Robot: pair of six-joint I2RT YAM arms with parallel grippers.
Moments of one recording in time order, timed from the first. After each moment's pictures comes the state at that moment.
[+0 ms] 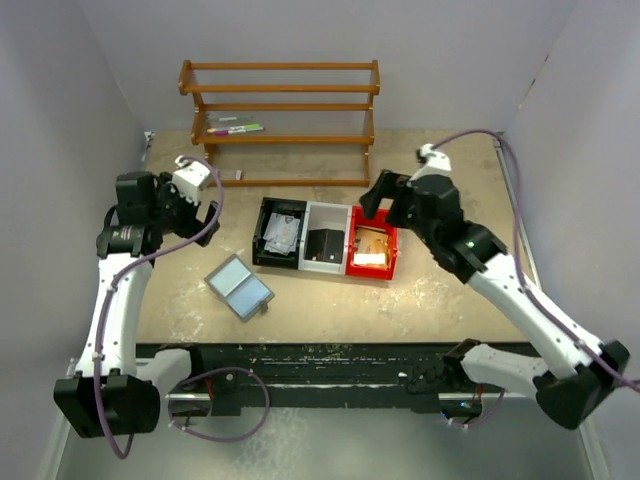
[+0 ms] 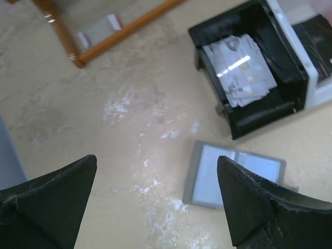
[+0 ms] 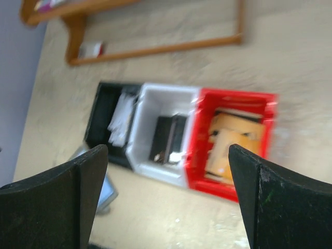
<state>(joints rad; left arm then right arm) 0.05 1.08 1.10 -0.75 0.42 0.51 0.62 1.15 1.12 -0.42 0.21 0.59</state>
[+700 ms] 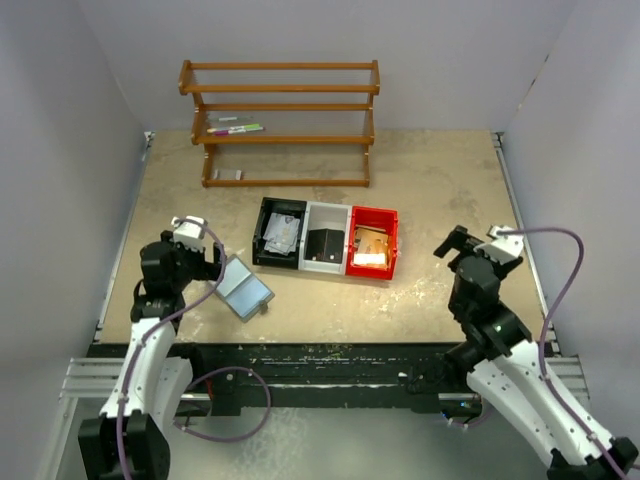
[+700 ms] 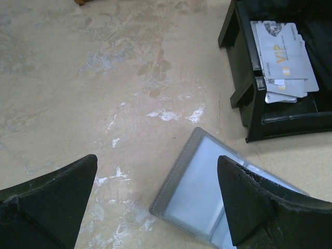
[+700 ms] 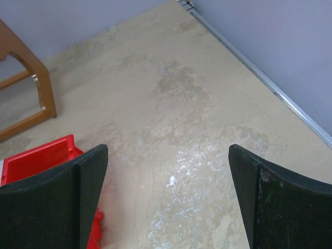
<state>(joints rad) 0.10 0.76 0.38 -0.09 0.28 0.17 0.50 0.54 0.53 -0.29 0.91 0.39</state>
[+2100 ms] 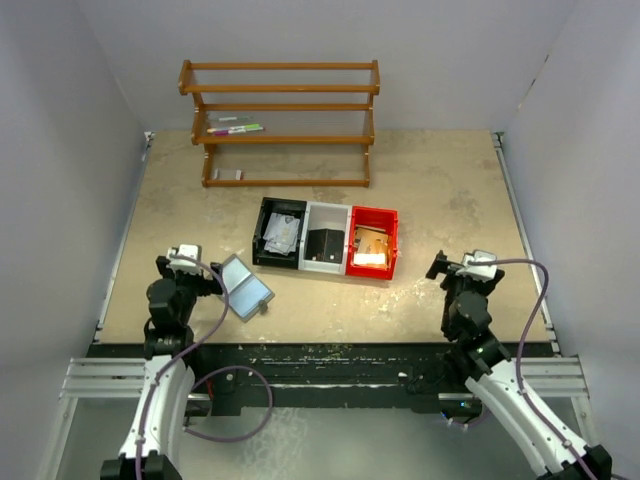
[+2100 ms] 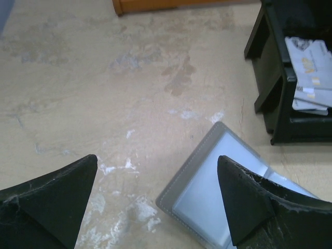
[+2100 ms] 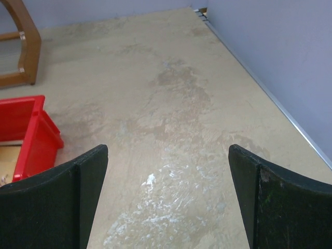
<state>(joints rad) 0.10 0.45 0.05 0.15 0.15 0.08 0.50 0.20 0.07 0.13 0.83 0.02</state>
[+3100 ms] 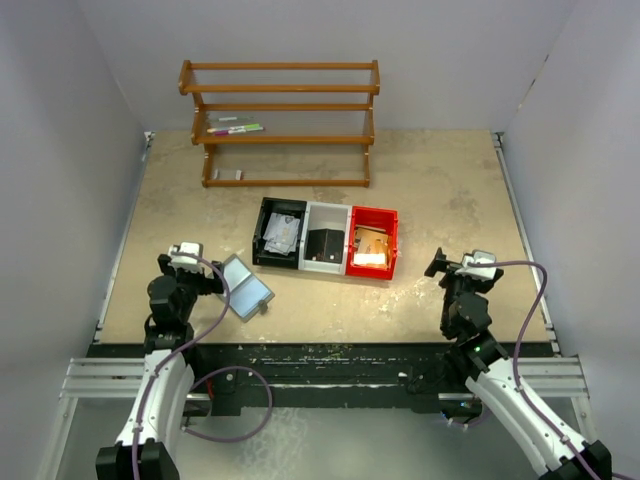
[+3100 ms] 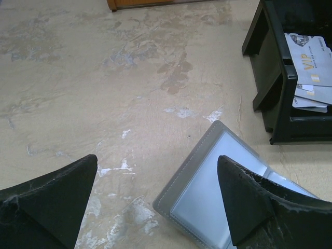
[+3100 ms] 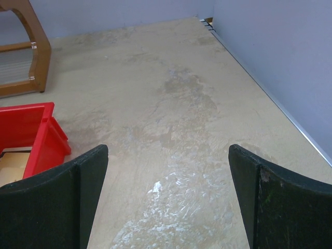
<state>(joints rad) 0.10 0.47 0.03 0.20 0.18 0.08 0.49 0.26 0.02 0.28 0.79 -0.01</state>
